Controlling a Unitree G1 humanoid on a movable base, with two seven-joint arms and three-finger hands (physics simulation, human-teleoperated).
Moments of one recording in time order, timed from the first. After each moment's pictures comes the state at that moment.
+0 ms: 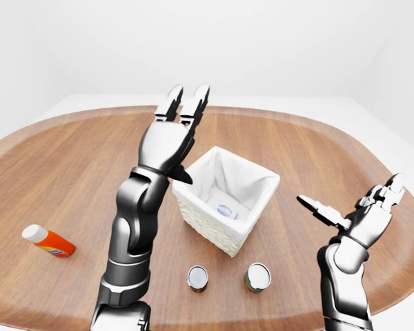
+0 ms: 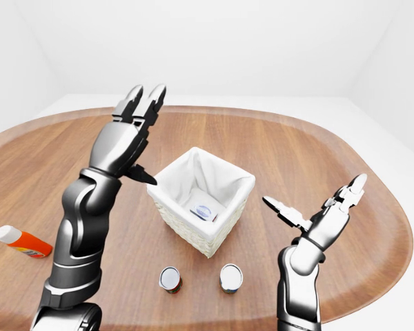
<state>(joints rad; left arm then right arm) -0.51 0.09 -0.03 -0.24 1.07 -0.09 -0.32 0.04 -0.01 -0.28 -0.21 -0.03 -0.09 -0.52</state>
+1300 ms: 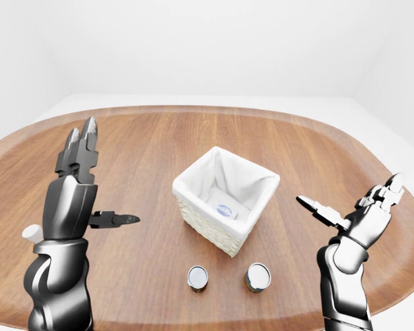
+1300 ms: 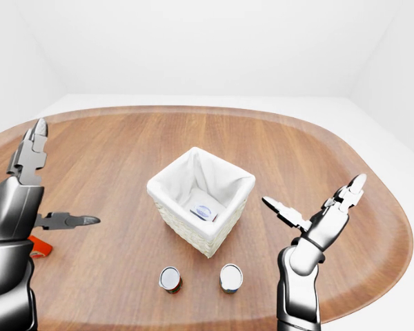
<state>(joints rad) 0.01 0.17 0.35 -0.59 0.65 -0.09 -0.24 0.04 -0.01 -0.28 -0.21 -0.04 -0.09 -0.52</state>
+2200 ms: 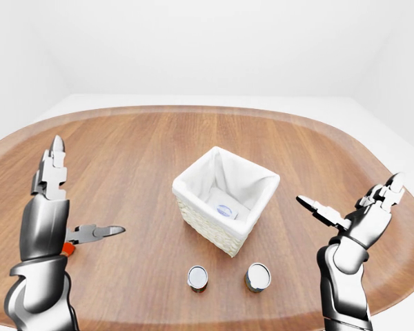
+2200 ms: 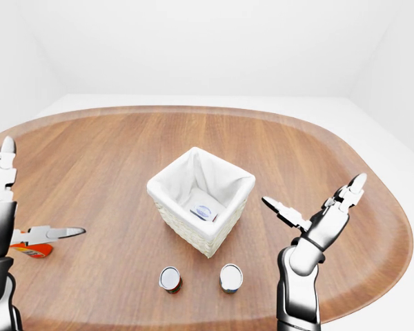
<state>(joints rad) 0.10 0.13 0.49 -0.55 0.52 -0.09 -0.22 0.04 -0.01 -0.28 -0.22 -0.04 -0.09 -0.52</state>
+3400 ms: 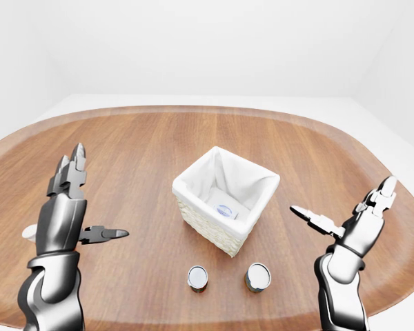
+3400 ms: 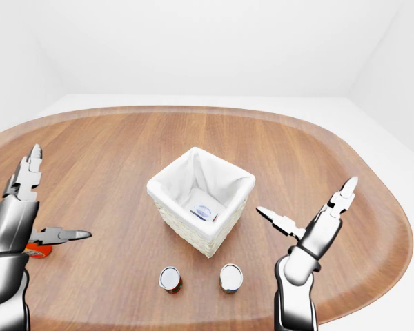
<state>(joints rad) 0.10 0.15 0.44 -0.49 0.64 -0.09 -0.22 0.11 0.01 -0.23 -0.25 -0.16 -0.09 -0.52</state>
